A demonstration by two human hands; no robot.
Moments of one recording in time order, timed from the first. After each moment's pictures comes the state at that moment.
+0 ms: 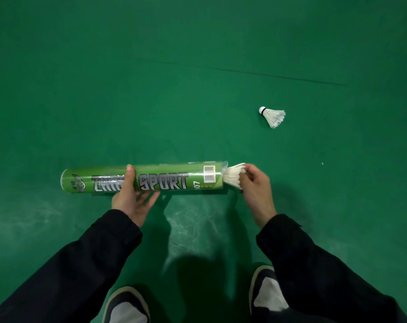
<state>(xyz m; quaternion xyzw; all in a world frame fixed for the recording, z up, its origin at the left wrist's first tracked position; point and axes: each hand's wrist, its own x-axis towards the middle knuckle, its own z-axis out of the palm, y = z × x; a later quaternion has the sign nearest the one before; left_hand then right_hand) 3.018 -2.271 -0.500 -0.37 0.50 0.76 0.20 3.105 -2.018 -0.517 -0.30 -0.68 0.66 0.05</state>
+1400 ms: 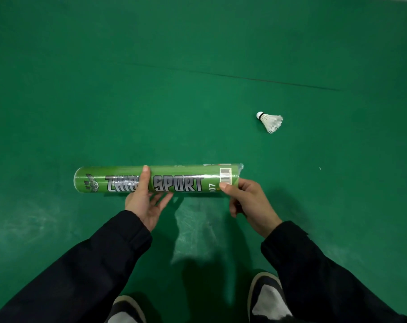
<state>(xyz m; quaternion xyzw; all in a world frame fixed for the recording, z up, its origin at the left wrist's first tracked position) 3.019 -2.240 -0.494 -0.34 0.50 0.76 0.24 3.115 -2.015 -0.501 -0.23 -0.62 0.75 -0.07</state>
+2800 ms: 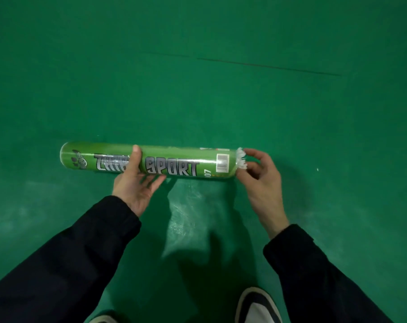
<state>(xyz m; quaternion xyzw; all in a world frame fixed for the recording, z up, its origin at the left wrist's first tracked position) 2.960 -2.185 -0.498 -0.32 0.50 0.76 0.26 3.078 -1.959 -0.509 -0.31 -0.66 0.67 0.10</state>
